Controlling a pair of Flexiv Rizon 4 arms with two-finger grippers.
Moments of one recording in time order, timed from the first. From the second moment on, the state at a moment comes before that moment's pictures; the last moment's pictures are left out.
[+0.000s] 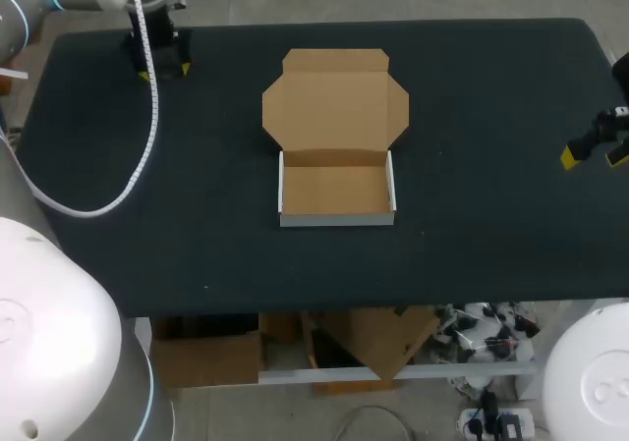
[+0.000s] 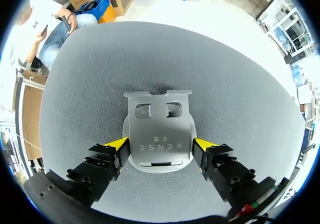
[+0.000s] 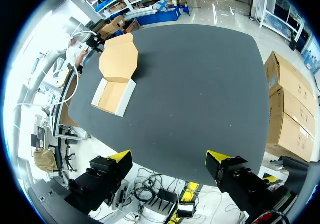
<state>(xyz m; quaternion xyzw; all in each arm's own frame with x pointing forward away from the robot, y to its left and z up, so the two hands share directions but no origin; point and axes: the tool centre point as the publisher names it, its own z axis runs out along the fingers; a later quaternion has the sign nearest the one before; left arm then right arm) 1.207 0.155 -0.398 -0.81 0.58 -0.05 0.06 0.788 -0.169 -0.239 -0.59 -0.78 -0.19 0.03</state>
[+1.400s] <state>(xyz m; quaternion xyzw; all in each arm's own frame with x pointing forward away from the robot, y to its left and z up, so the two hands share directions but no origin) 1.199 0.155 -0.390 -0.80 0.60 -0.05 0.06 0.788 -0.169 -0.239 -0.59 -0.78 -0.19 0.03</state>
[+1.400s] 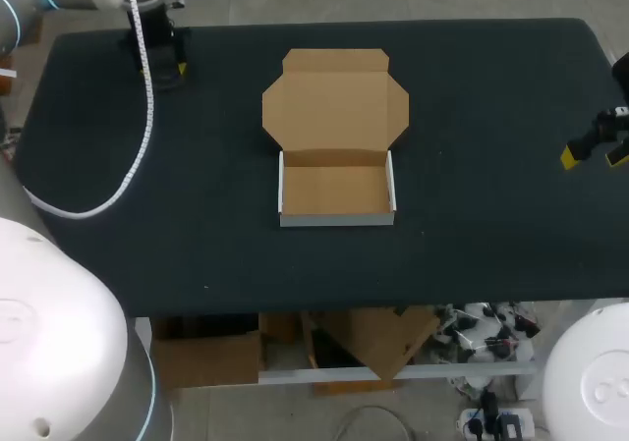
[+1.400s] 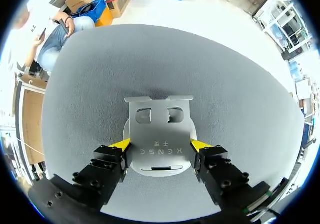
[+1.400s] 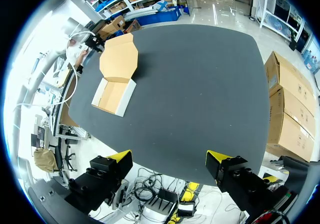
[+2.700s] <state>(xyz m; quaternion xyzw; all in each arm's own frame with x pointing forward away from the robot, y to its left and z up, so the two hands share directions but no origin) 1.078 0.141 -0.337 -0.76 0.64 -0.05 0.06 0.797 -0.147 -0.227 -0.42 -0.88 -0.22 -0.05</state>
